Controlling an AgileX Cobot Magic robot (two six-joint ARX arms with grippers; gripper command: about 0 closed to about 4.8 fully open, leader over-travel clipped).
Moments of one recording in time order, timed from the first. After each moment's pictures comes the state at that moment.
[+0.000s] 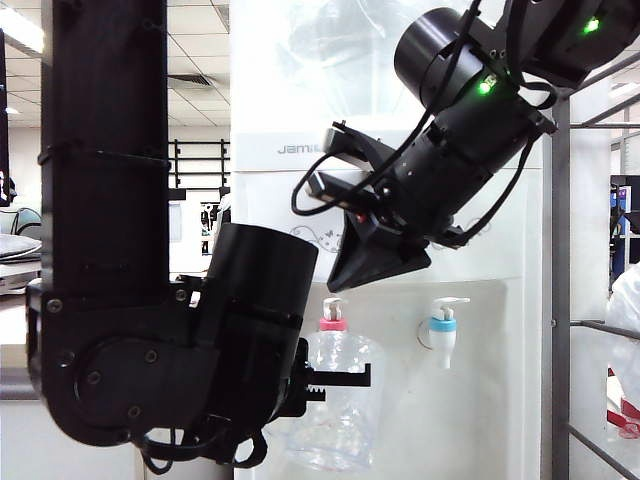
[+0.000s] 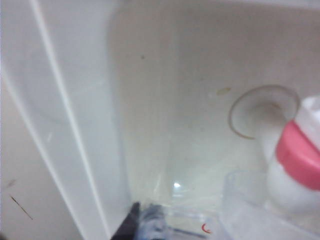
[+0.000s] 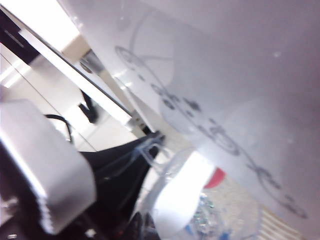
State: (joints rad) left arm -0.86 2.34 0.81 1.25 -0.83 -0.18; right arm 0.58 1.69 0.93 0.05 -0.21 0.10
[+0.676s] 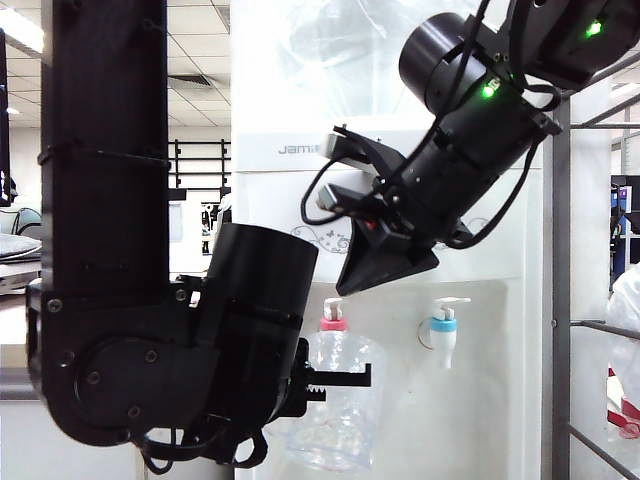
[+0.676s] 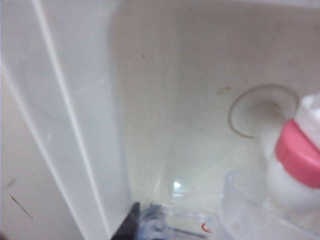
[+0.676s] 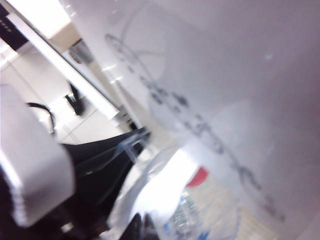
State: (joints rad) left arm -0.86 2.34 0.81 1.25 -0.83 -0.18; right arm 0.56 1.70 0.93 0.04 -0.20 0.01
